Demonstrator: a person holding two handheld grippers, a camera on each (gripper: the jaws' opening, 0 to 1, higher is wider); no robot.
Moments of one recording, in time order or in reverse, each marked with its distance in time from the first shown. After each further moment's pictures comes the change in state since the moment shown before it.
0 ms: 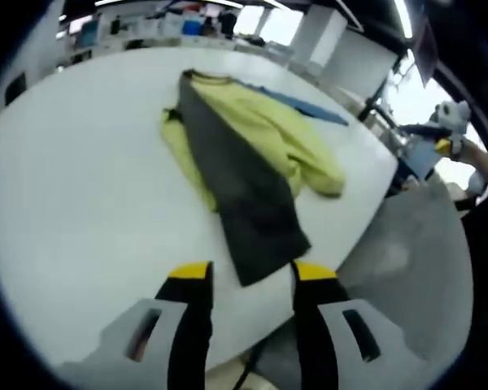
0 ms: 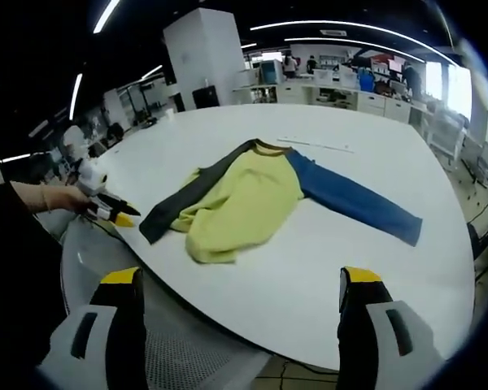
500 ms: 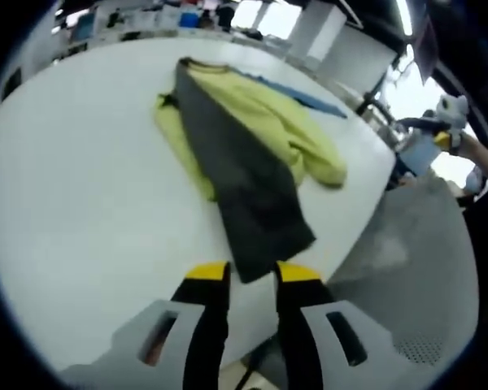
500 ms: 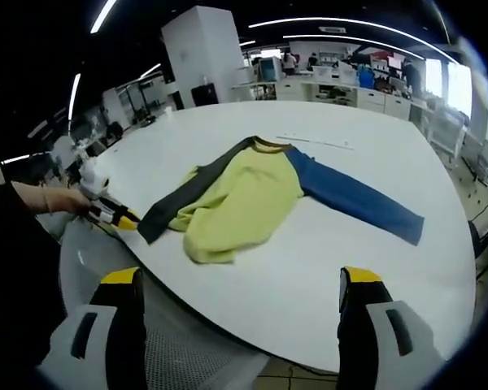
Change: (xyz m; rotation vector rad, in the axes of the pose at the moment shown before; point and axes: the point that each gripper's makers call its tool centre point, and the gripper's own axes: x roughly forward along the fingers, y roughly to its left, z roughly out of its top) left arm 0.010 0.000 -0.010 -0.002 0.035 -0.025; right arm 0.008 -0.003 0.000 0.002 0.015 0.003
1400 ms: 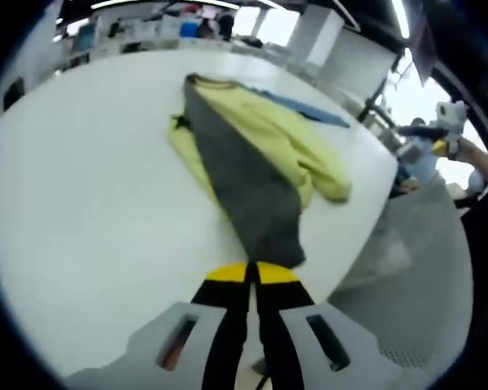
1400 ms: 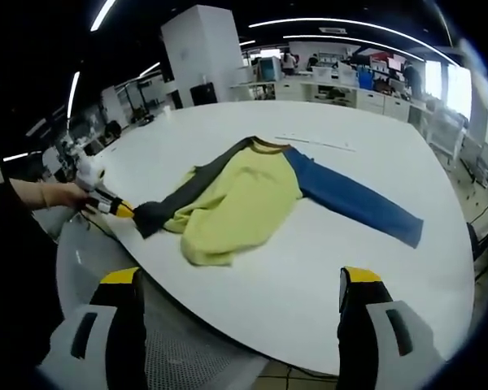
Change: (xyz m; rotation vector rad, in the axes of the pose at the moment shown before) left arm -0.029 0.022 0.029 0.024 -0.061 0.040; right arm 0.004 0.000 0.003 -0.004 -0.002 -0.013
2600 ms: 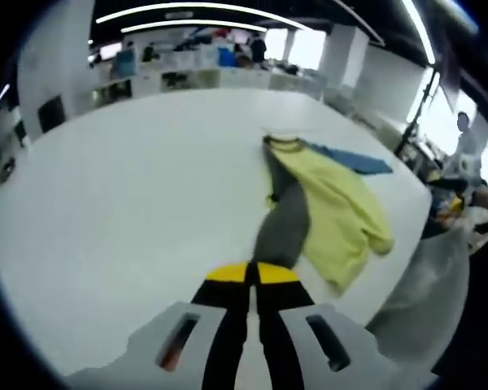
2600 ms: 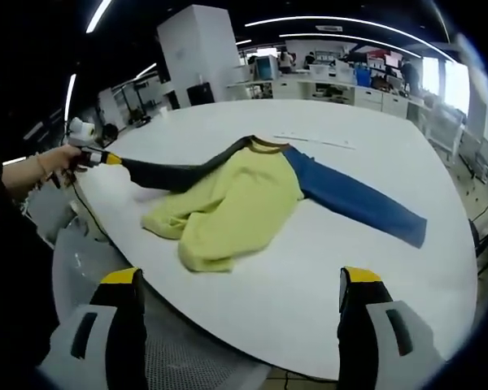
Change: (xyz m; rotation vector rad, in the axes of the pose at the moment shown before) left arm -0.091 0.110 0.093 -0.025 -0.111 0.232; right arm 0.016 0.000 0.004 0.023 0.005 -0.006
